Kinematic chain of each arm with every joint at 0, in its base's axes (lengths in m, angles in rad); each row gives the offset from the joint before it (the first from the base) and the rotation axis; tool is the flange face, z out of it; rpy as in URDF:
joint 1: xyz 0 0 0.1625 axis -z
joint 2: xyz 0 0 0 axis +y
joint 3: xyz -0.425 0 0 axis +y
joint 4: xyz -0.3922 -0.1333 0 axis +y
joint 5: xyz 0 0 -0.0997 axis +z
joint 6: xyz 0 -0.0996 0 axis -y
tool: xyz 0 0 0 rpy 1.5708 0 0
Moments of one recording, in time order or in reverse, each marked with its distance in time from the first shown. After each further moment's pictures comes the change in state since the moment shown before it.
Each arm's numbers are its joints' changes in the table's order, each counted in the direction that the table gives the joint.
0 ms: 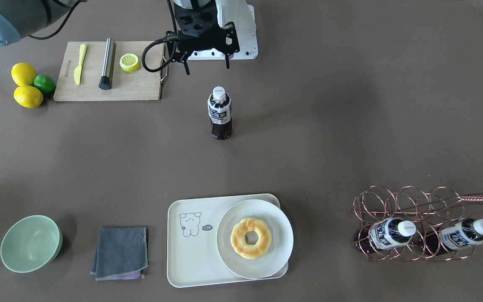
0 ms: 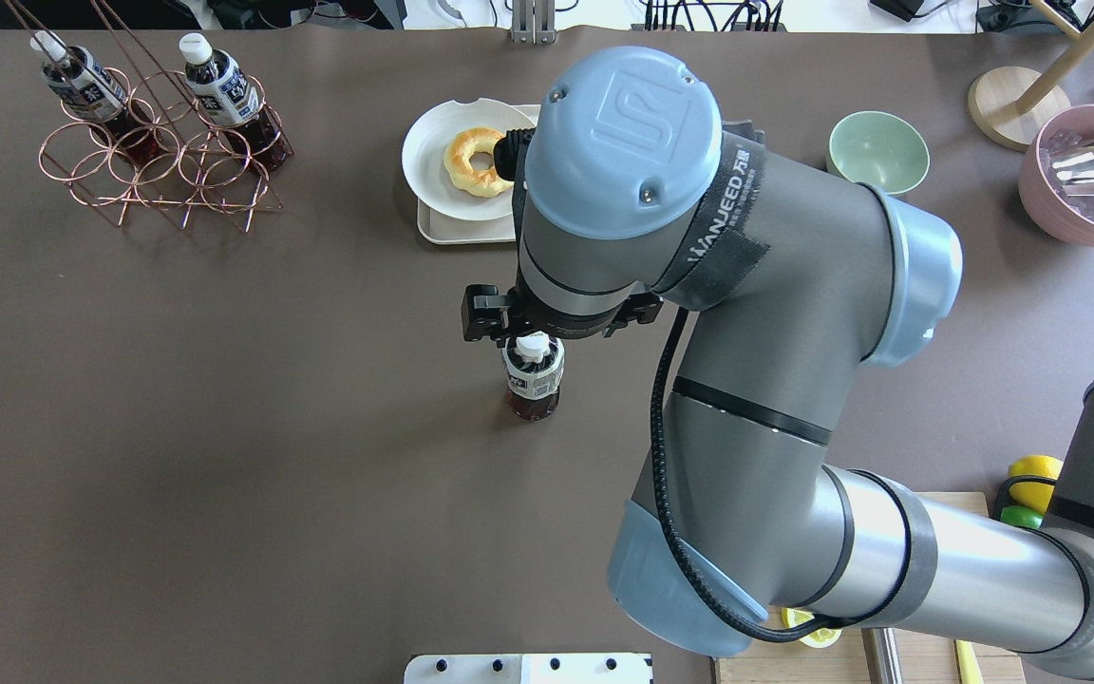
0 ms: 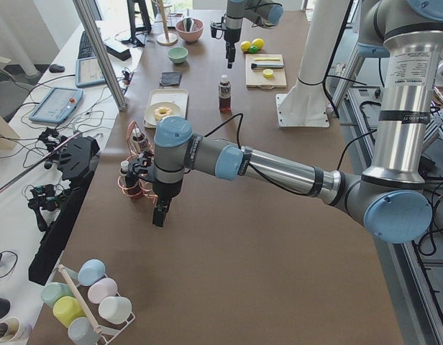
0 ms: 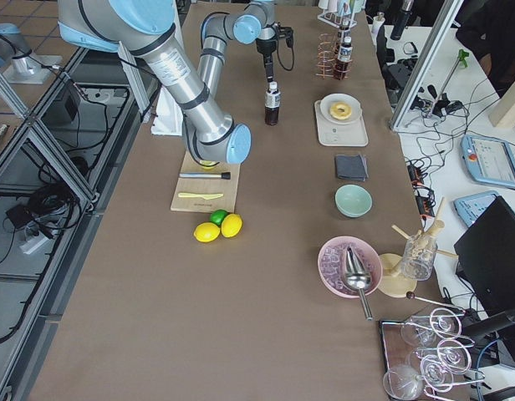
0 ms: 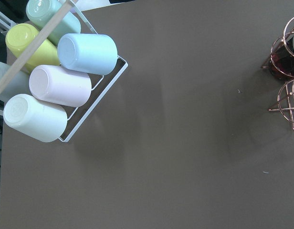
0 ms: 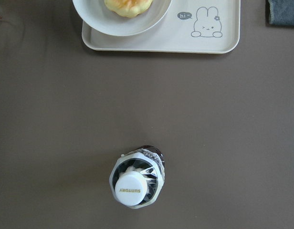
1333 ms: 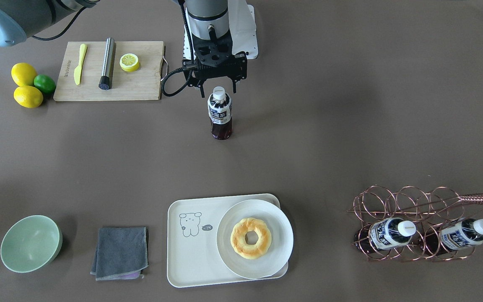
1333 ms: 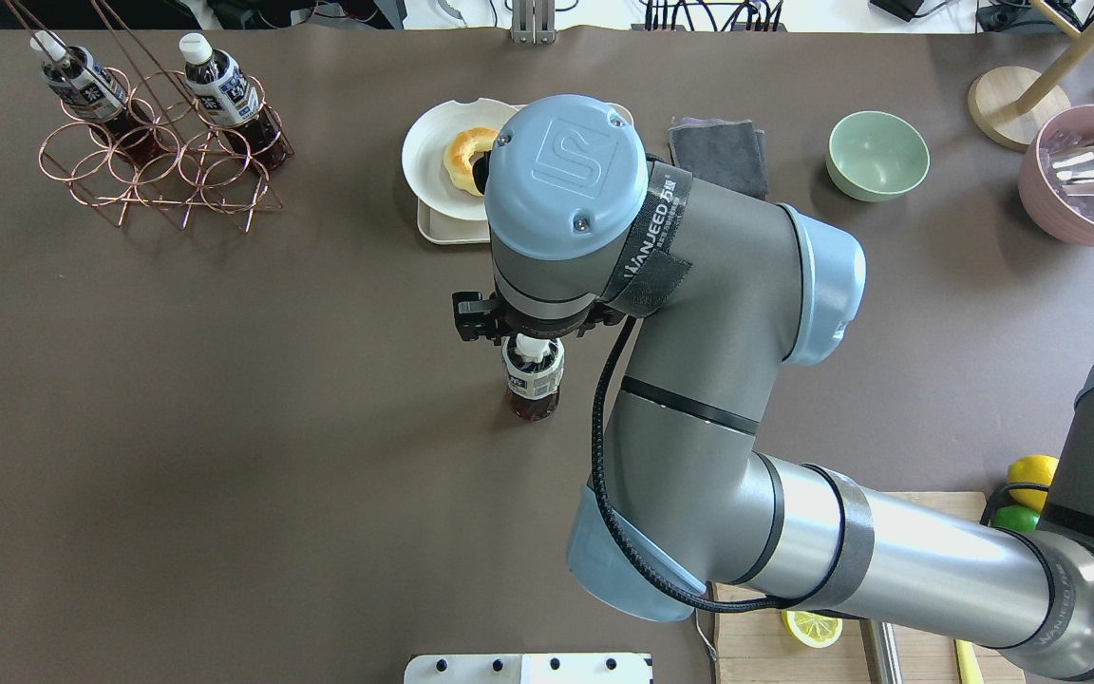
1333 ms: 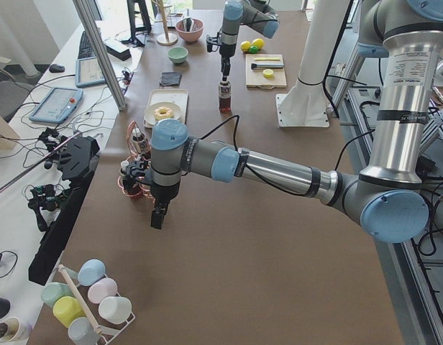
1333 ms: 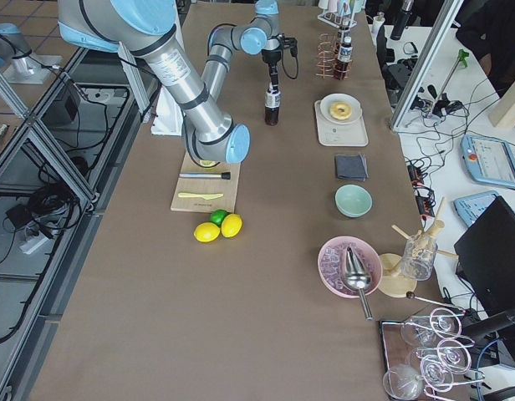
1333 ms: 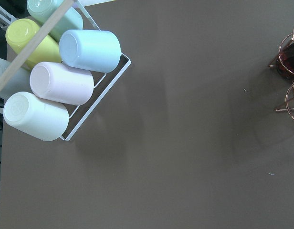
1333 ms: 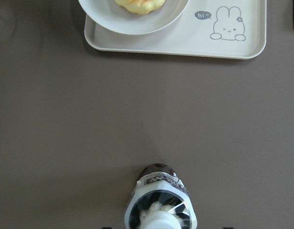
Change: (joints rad) left arm -0.003 0.015 -0.030 0.001 0.000 0.000; right arm 0.020 -0.002 0.144 -0.134 0.043 0.008
